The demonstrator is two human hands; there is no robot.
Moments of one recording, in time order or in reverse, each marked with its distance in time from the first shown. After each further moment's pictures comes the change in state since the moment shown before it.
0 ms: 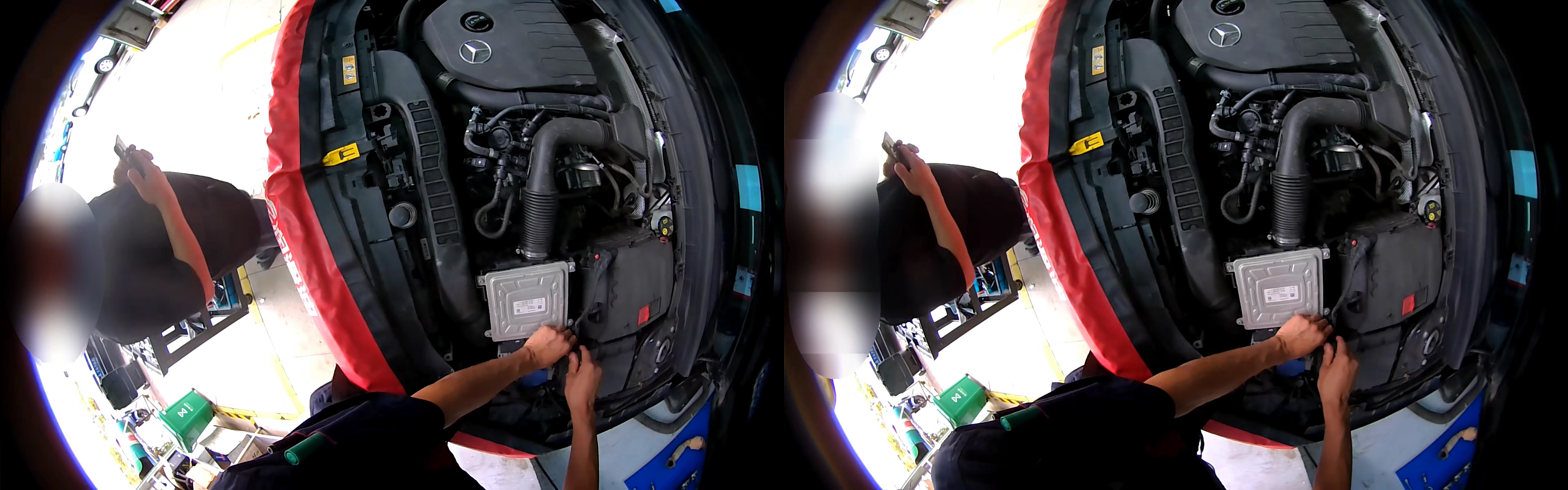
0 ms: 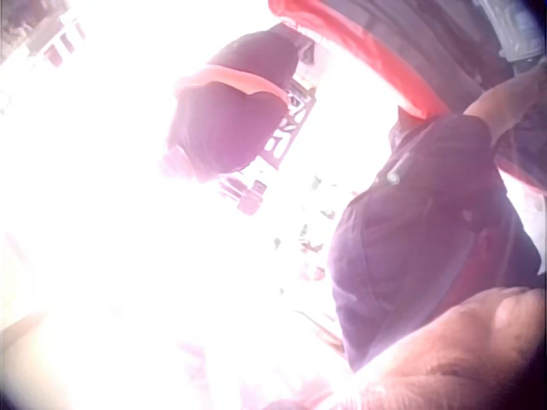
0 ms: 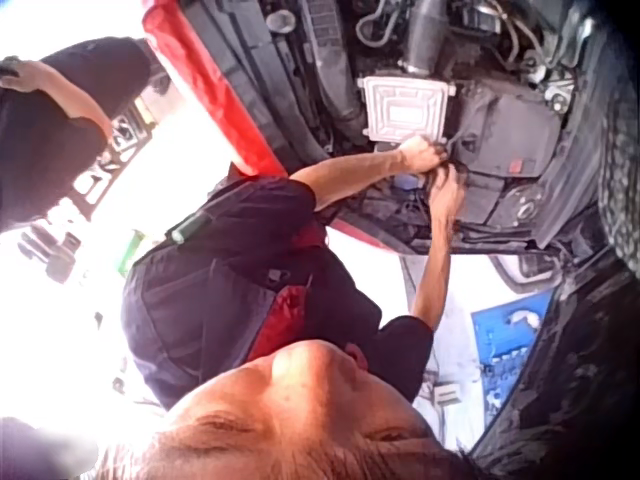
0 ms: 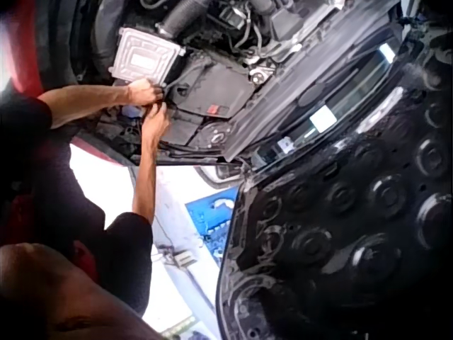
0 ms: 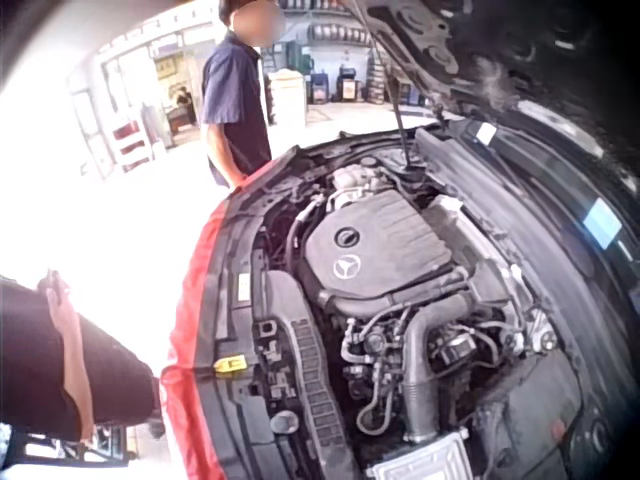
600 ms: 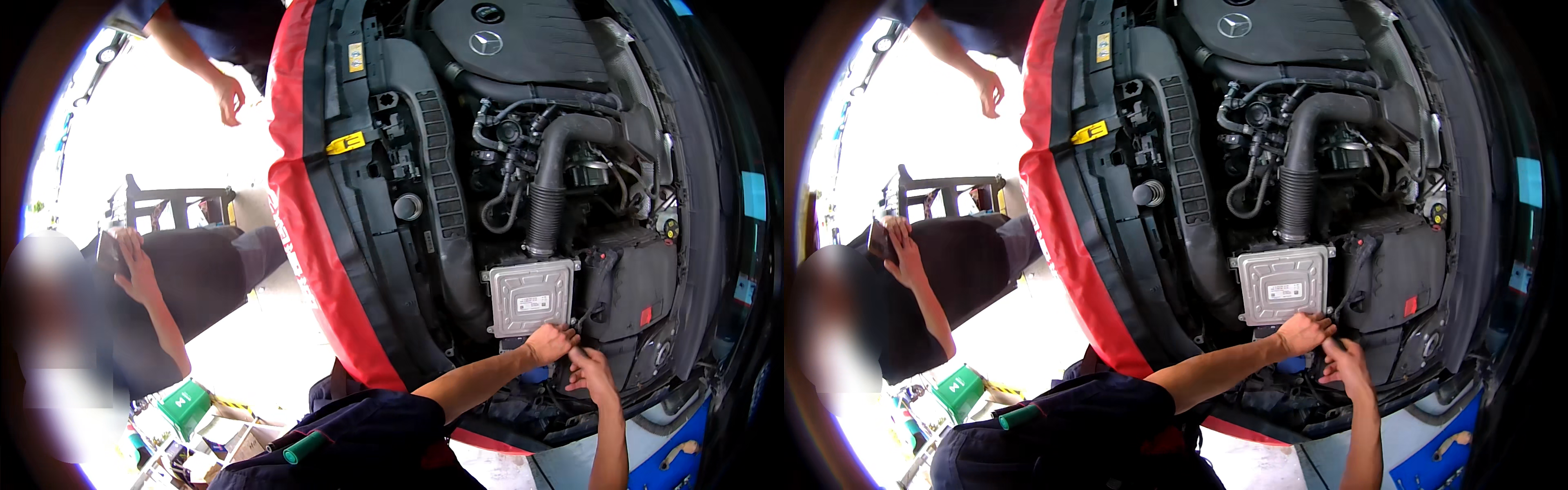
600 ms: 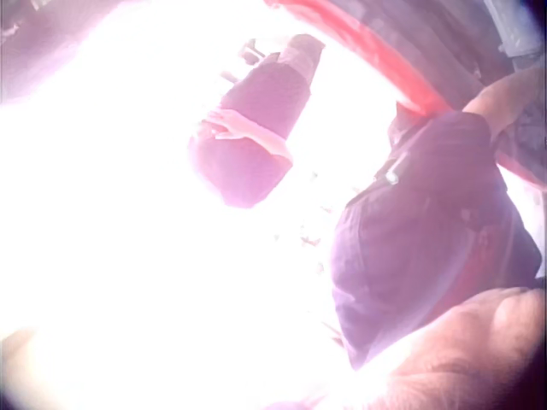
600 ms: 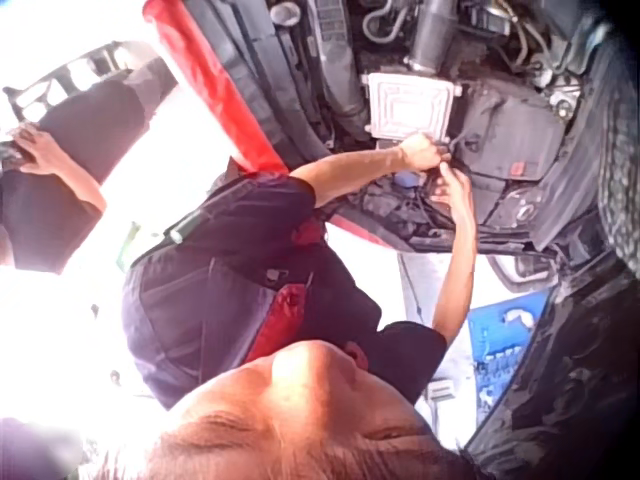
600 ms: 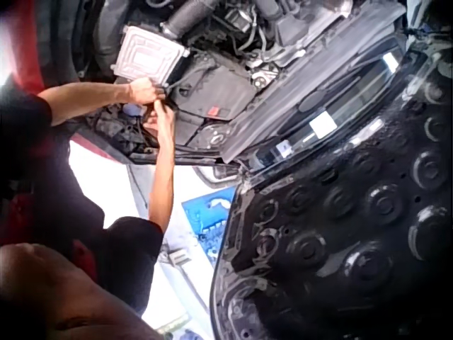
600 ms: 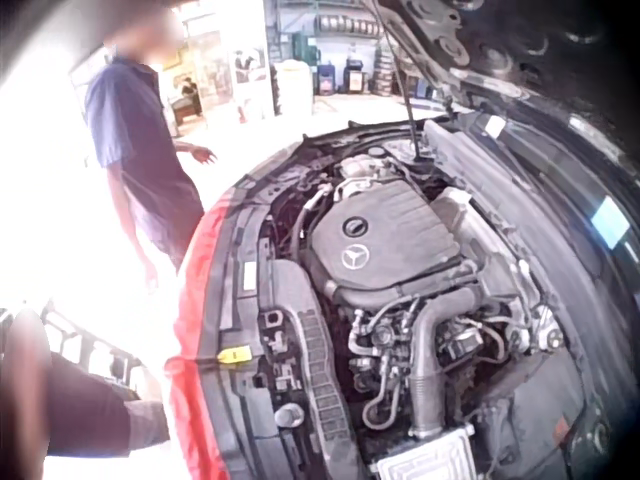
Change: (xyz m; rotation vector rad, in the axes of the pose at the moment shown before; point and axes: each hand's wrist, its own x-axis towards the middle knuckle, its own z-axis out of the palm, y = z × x) left_hand -0.003 -0.001 -0.009 -0.022 0.027 0.031; right_hand 0.030 0.007 -0.026 0.549 -0.522 0.351
